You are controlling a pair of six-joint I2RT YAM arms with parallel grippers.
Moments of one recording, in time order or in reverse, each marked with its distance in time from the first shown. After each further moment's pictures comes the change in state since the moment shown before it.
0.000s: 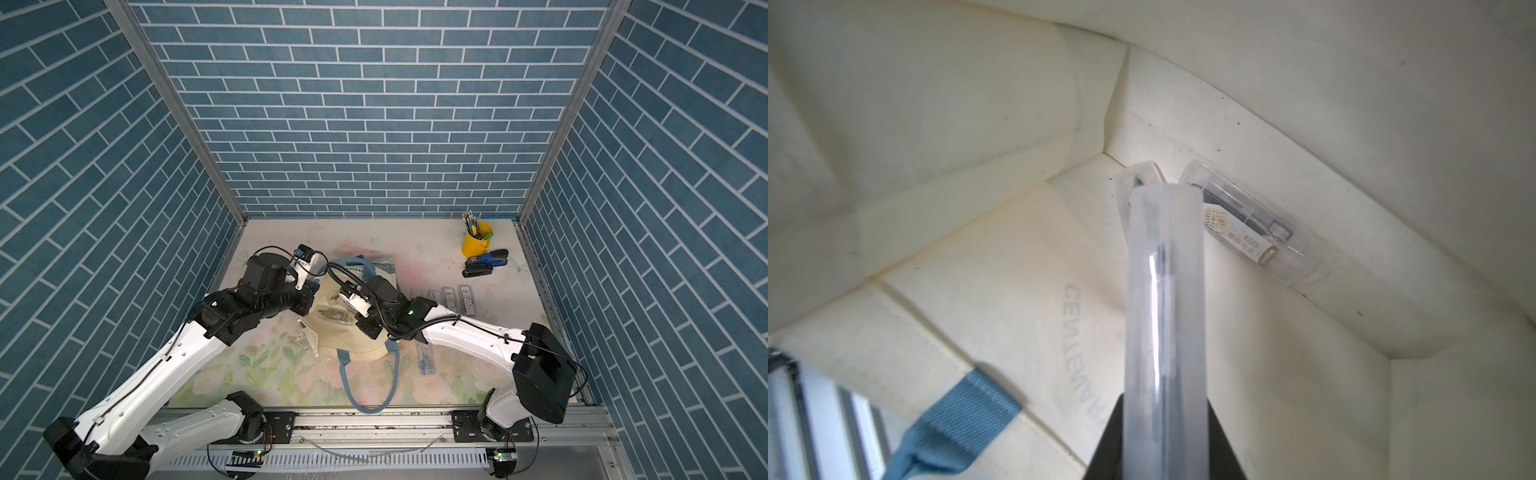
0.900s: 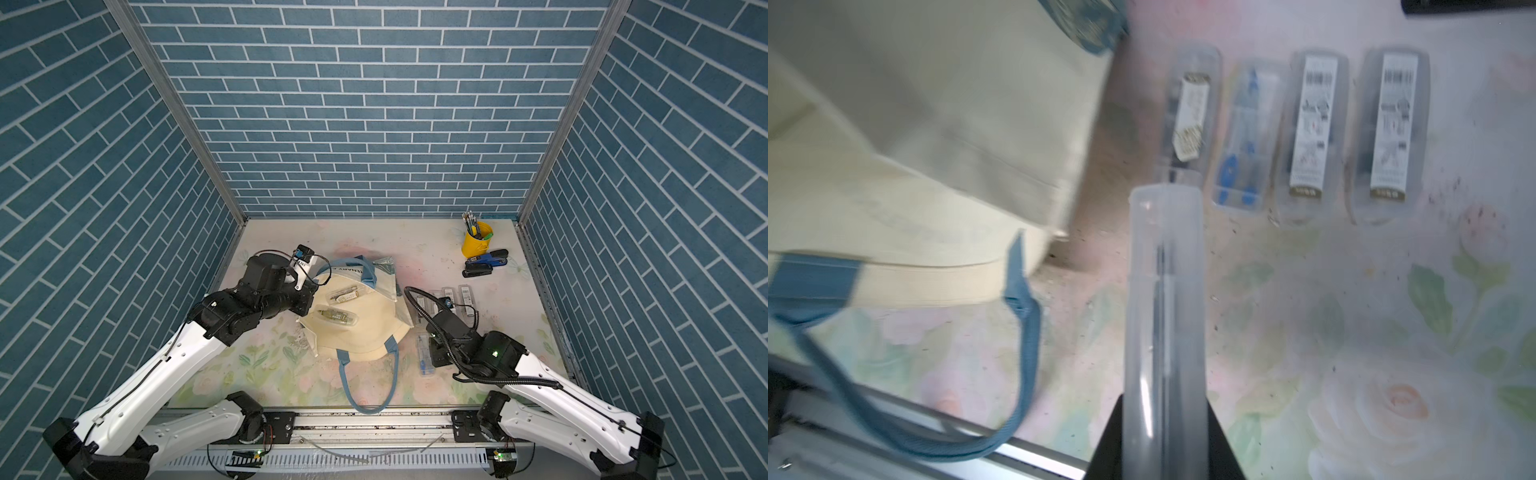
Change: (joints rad) left arm 0.000 -0.002 0.000 -0.008 -0.010 -0.009; right arm -0.097 -0.616 -0.323 -0.646 0.298 0.723
